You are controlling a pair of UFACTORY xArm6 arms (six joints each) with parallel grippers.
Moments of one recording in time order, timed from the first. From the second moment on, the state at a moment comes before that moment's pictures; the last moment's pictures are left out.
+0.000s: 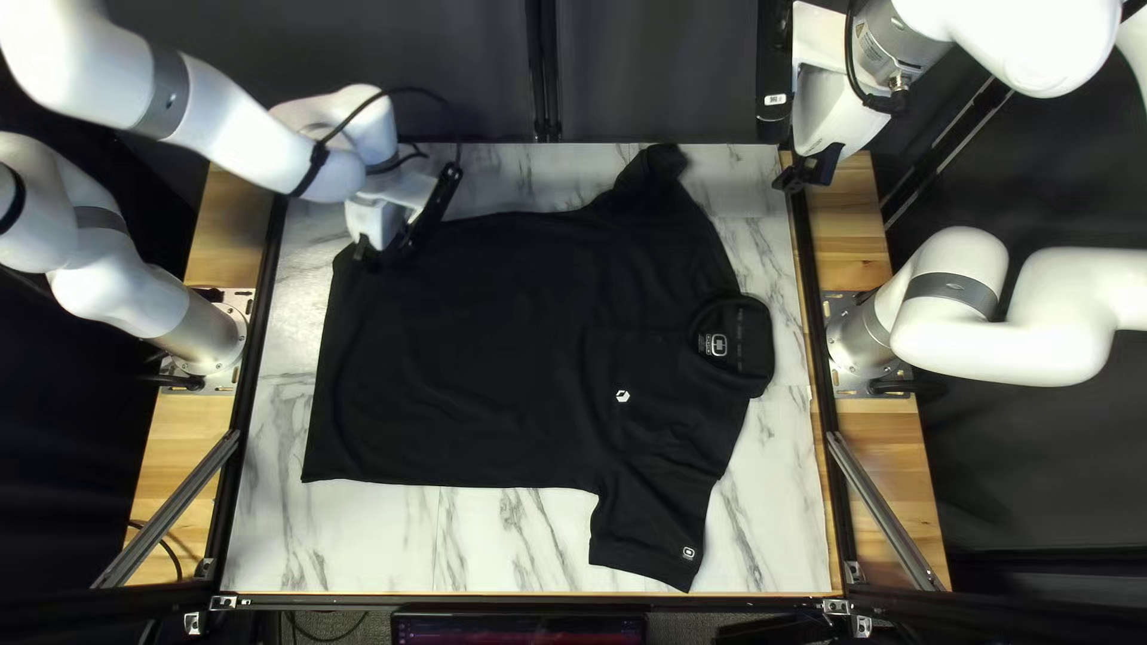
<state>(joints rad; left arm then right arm) 0.50 -0.11 -0.49 -0.17 0.83 0.91 -0.47 -0.93 -0.79 0.03 1.53 -0.38</state>
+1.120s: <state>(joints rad) 0.45 -0.09 -0.49 -0.12 0.84 0.78 -0.47 -0.93 -0.79 0.03 1.53 -0.38</state>
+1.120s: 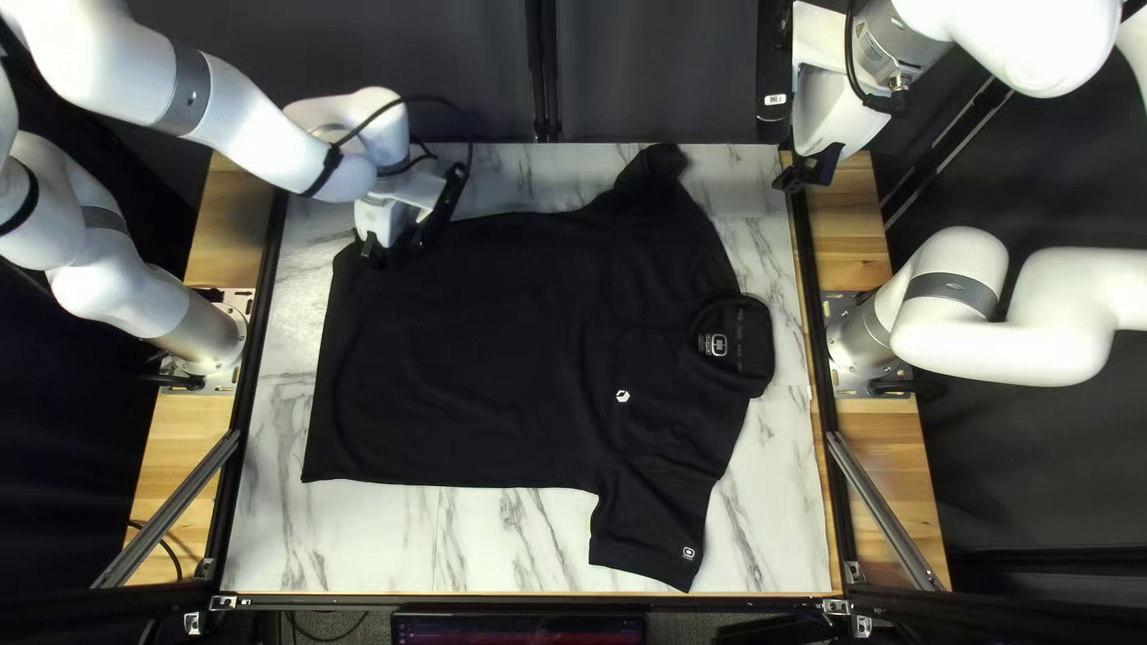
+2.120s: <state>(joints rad) 0.09 -0.32 -0.47 -0.10 0.99 0.54 -0.47 -0.93 -0.79 0.03 1.53 -0.38</state>
